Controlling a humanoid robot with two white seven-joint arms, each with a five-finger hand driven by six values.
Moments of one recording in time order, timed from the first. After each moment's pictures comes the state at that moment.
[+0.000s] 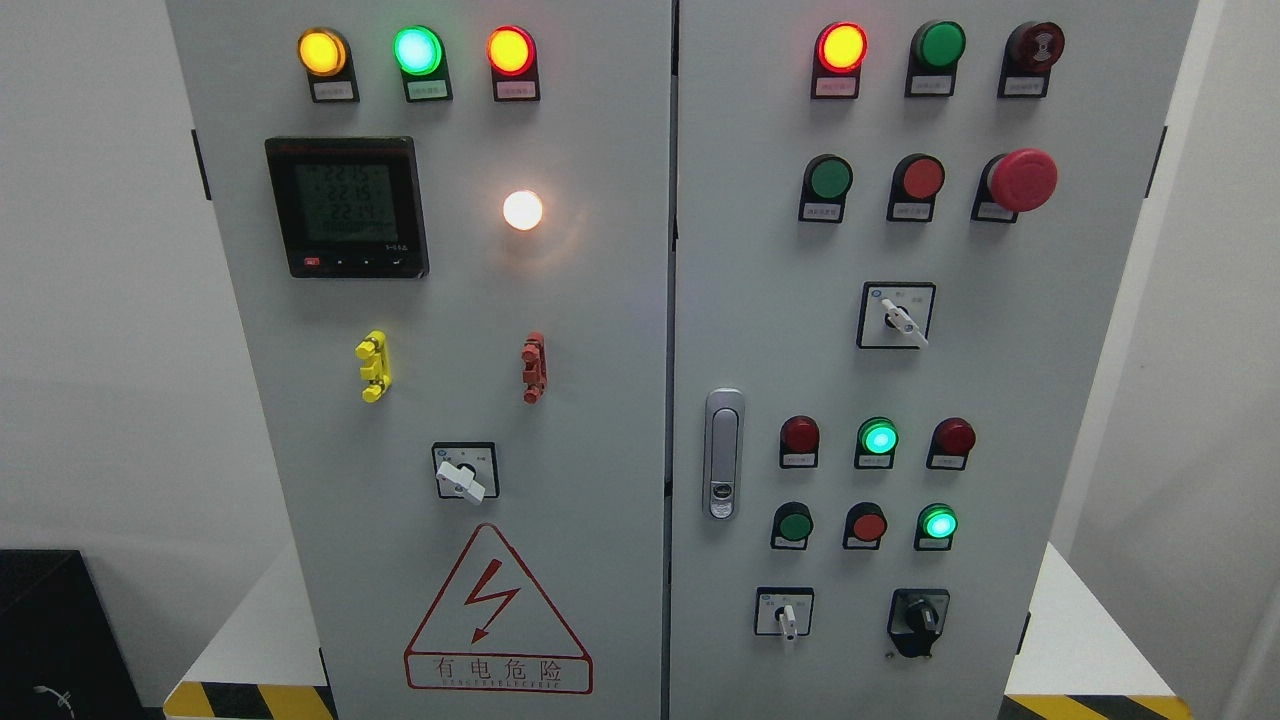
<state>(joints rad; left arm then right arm) 0.04 -0.10 0.00 0.00 0.00 -0.20 0.08 0.20 0.06 -0.04 -0.77 0.13 -0.41 0.15</state>
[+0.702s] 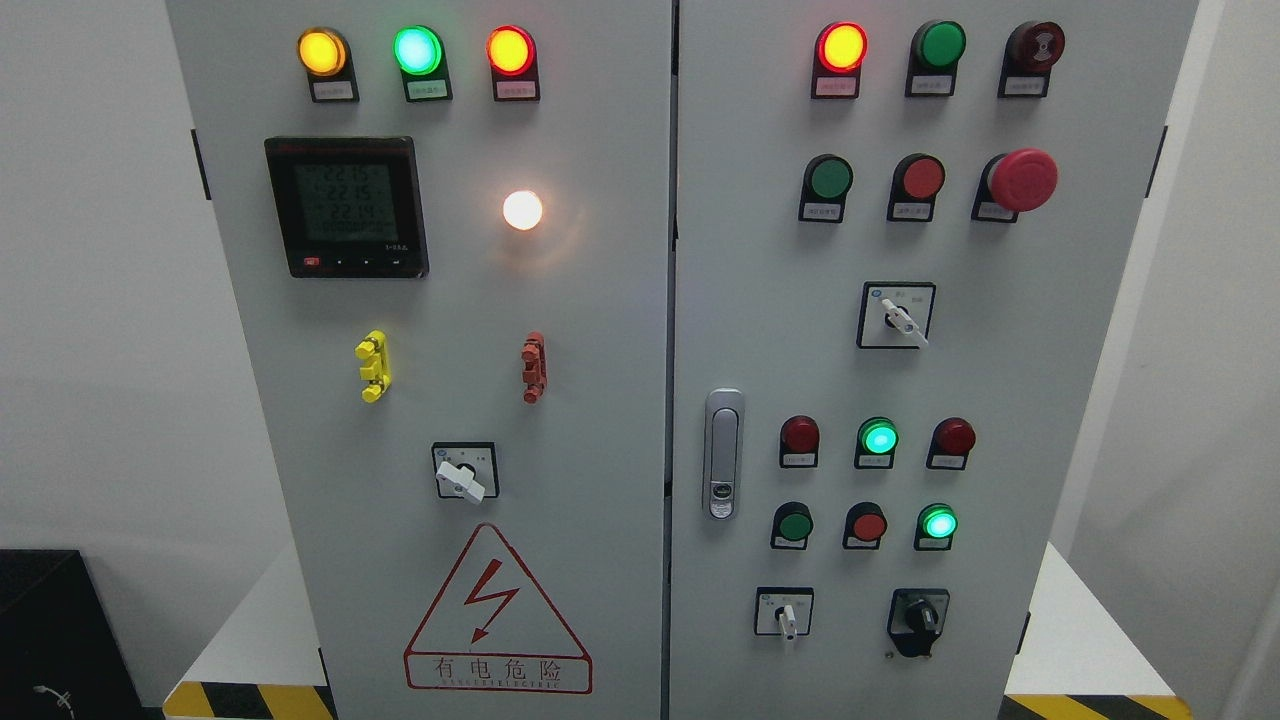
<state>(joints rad) 0.04 -0.10 0.00 0.00 0.00 -0.20 0.08 0.20 0.07 -0.05 -1.04 0.40 -0.34 0.01</state>
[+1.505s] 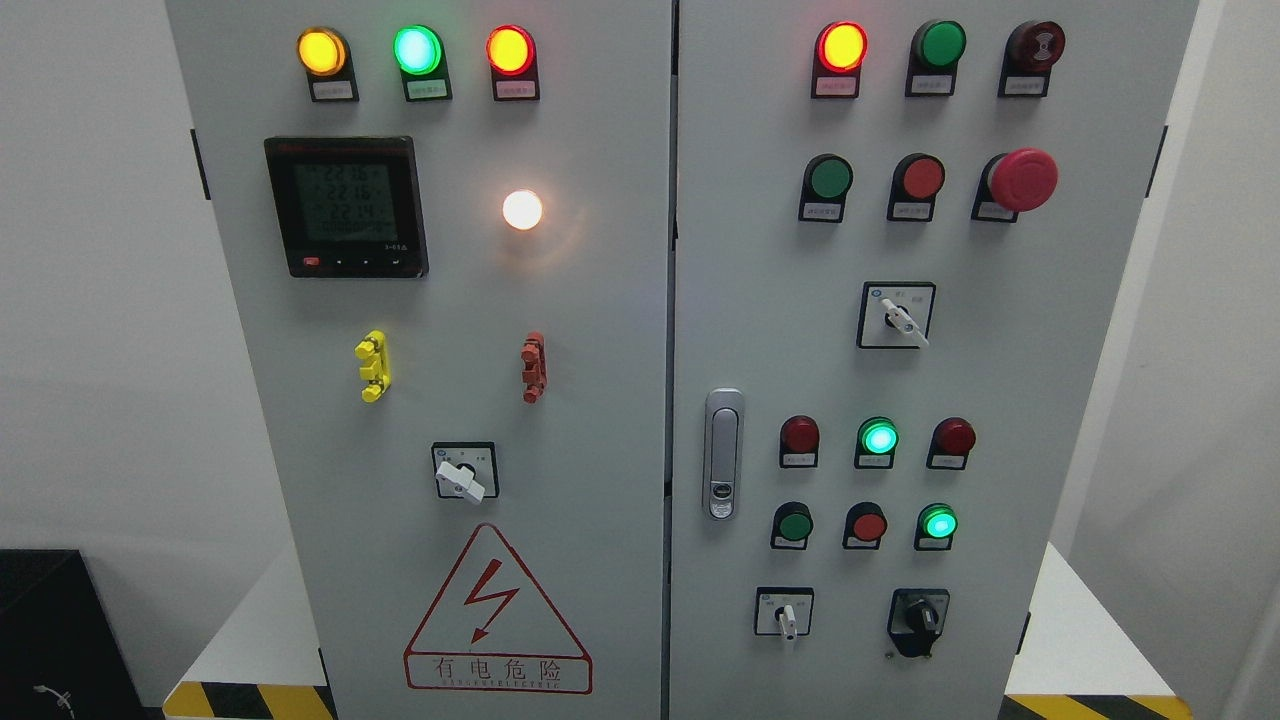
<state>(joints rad) 0.04 -0.10 0.00 0.00 0.00 -0.20 0.08 0.17 0.08 -0.09 -1.36 0.59 -0.22 0.01</state>
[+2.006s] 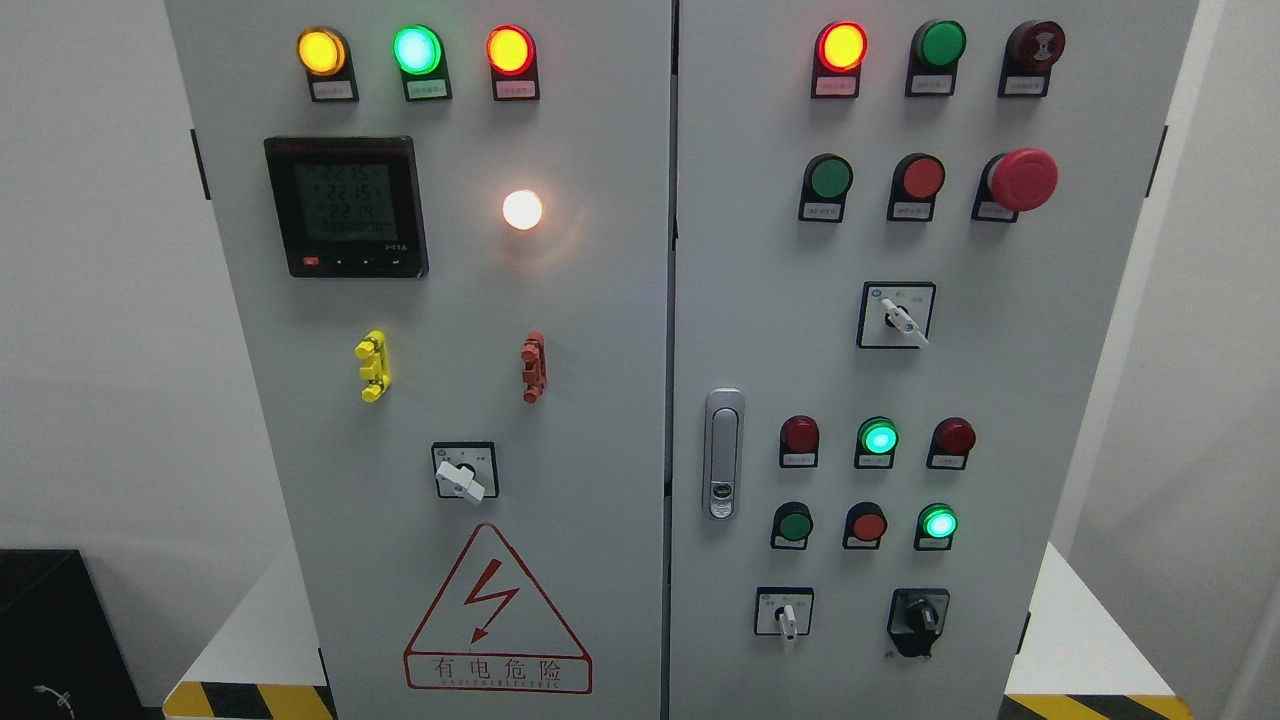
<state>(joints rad) 0.04 -0.10 0.00 0.00 0.00 -0.20 0.08 0.12 0.09 -0.12 -1.53 0.75 -0.15 0.01</state>
